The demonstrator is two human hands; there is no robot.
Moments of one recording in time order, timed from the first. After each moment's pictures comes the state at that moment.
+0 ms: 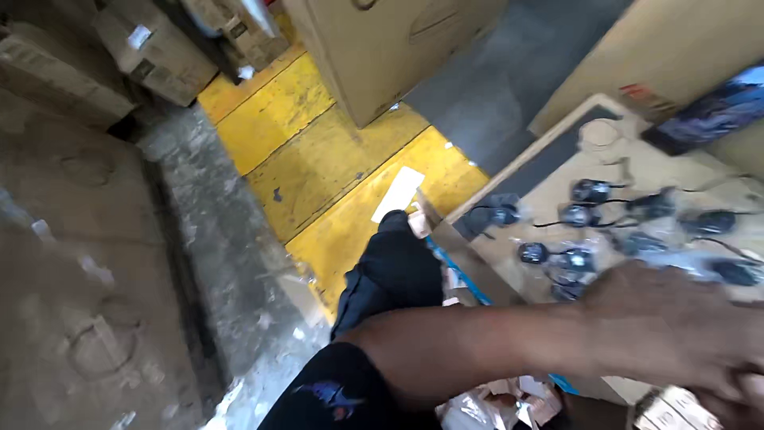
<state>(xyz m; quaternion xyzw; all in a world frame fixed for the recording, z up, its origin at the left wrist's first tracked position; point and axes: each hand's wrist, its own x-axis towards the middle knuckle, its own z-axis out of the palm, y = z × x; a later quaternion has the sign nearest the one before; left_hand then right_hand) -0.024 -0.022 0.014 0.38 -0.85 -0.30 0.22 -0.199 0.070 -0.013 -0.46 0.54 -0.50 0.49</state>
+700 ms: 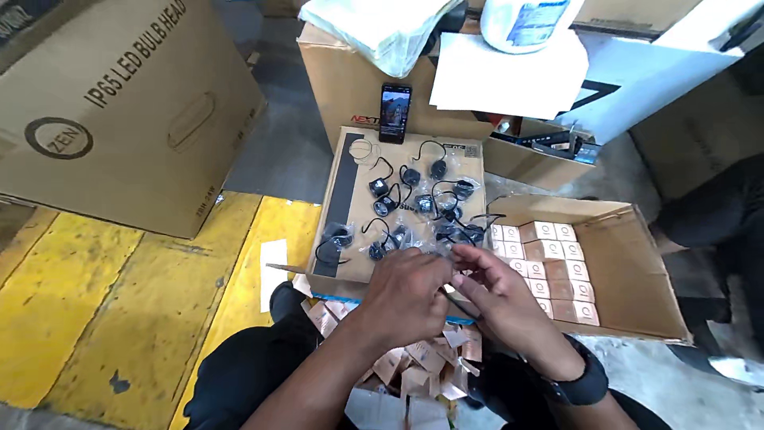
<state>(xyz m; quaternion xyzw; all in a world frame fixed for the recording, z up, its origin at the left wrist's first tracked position) -0.019 -0.022 -0.004 0.24 -0.89 -0.29 0.25 -0.206 0.069 -0.016 -0.46 0.64 -0.43 0.43</state>
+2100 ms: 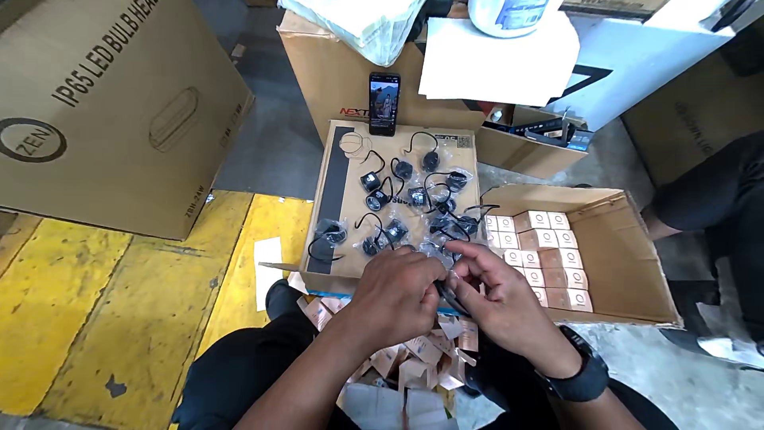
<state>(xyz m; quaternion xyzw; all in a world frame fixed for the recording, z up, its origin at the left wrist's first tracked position) -0.016 -0.023 -0.005 0.24 -0.90 -0.30 0.19 -0.205 0.075 -0.008 -0.56 0.62 -0.42 0.36</state>
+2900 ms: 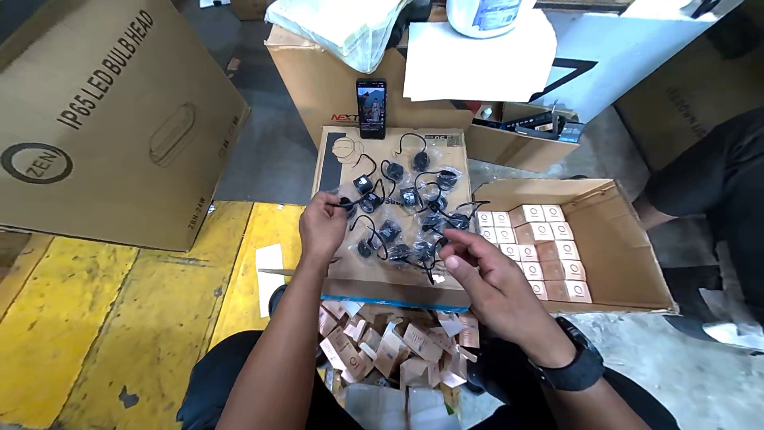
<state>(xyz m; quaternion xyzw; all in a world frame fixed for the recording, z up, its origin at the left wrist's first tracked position) 0.001 -0.127 -0.052 0.62 -0.66 -0.34 0.26 -0.216 0.077 -0.002 -0.52 0.65 -0.43 0.35</state>
